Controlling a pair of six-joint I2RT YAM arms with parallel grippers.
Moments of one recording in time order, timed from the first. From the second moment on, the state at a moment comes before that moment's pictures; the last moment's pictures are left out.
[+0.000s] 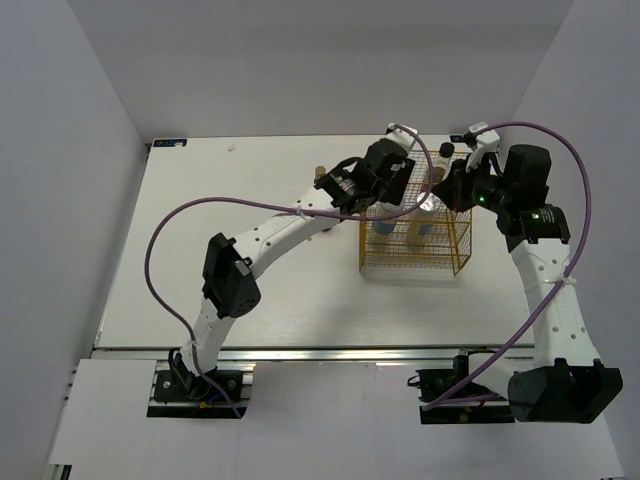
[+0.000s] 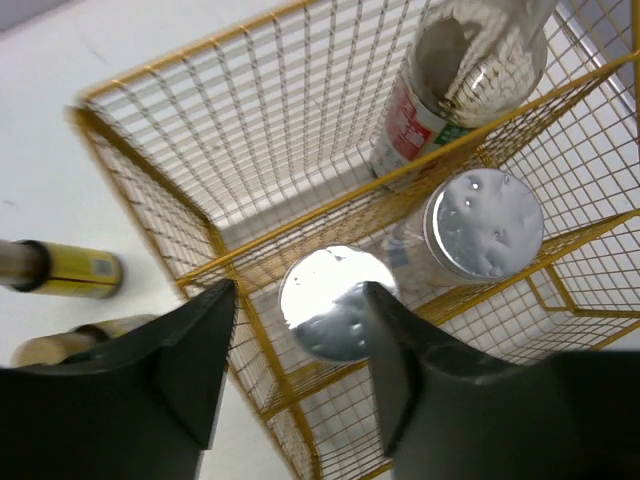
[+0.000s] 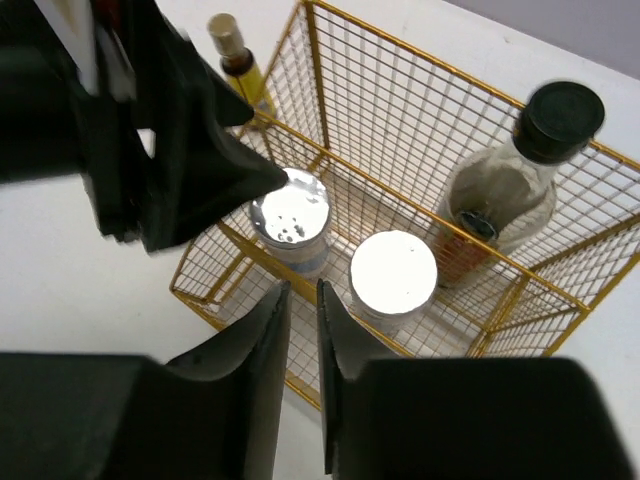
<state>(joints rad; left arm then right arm) -0.93 2.16 2.20 -0.58 -0.32 -0.21 0.03 1.15 1.26 -0.57 -0.56 -0.14</state>
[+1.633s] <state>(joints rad) -0.64 0.83 1.01 -0.75 -0.40 -0.85 0.61 1.97 1.71 -0.45 -0.18 -0.07</state>
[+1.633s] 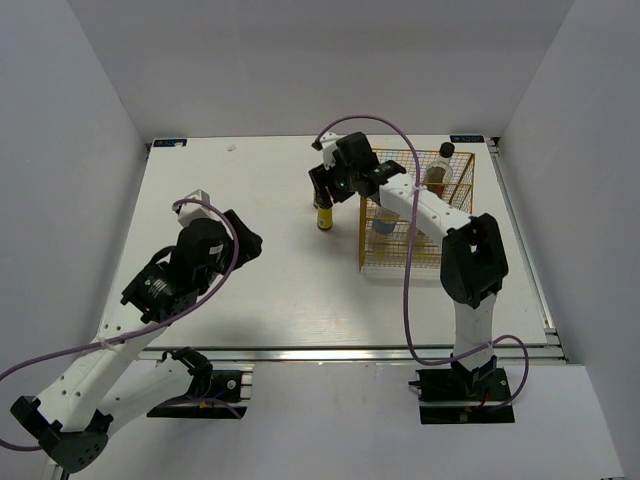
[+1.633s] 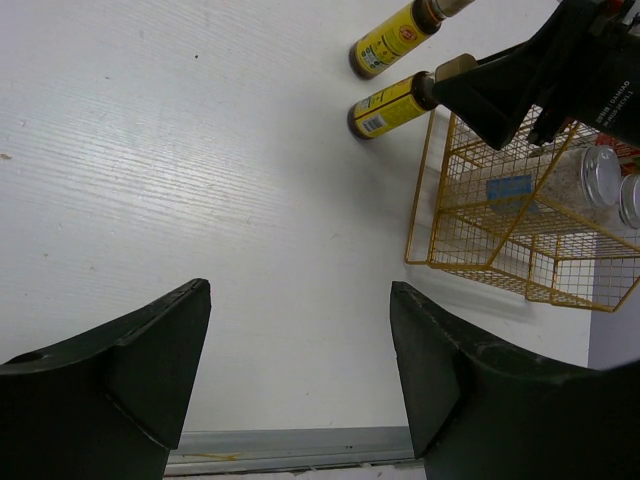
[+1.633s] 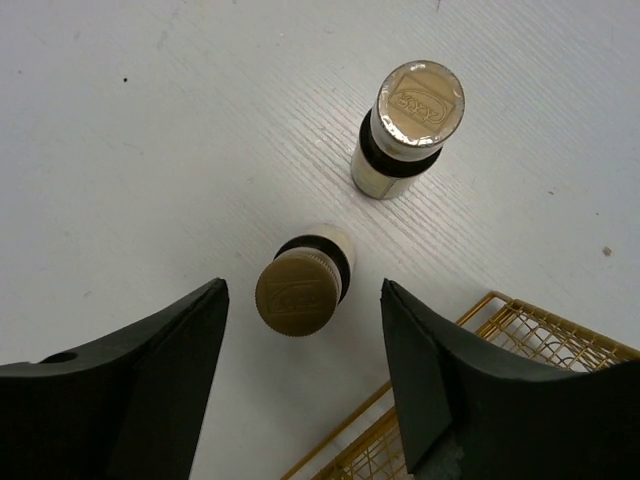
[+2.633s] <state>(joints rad) -0.64 0.82 0.99 -0.74 -0.41 -0.84 0.62 1.81 1.90 -0.70 -0.57 -0.27</state>
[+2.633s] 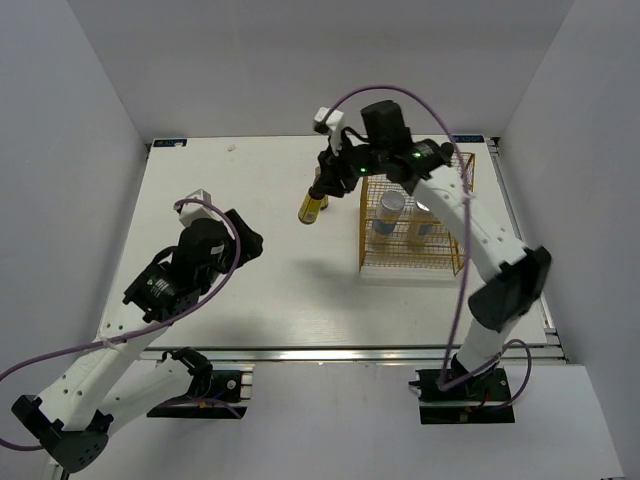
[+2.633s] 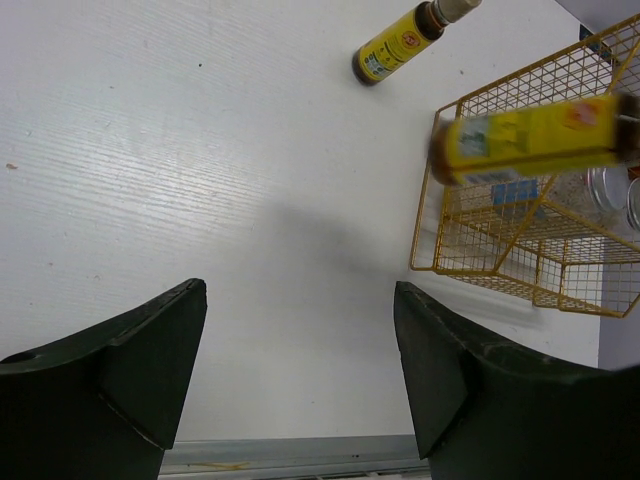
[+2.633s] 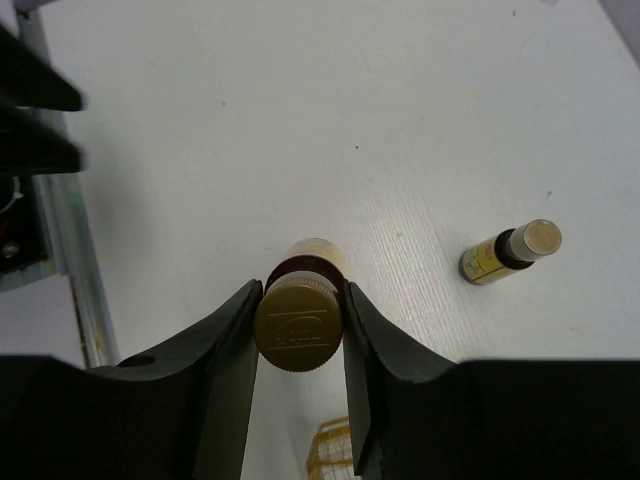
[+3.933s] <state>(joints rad) -0.64 1.02 0.99 -0.52 -0.27 -0.65 0.11 1.14 1.27 -0.80 -0.32 -0.32</state>
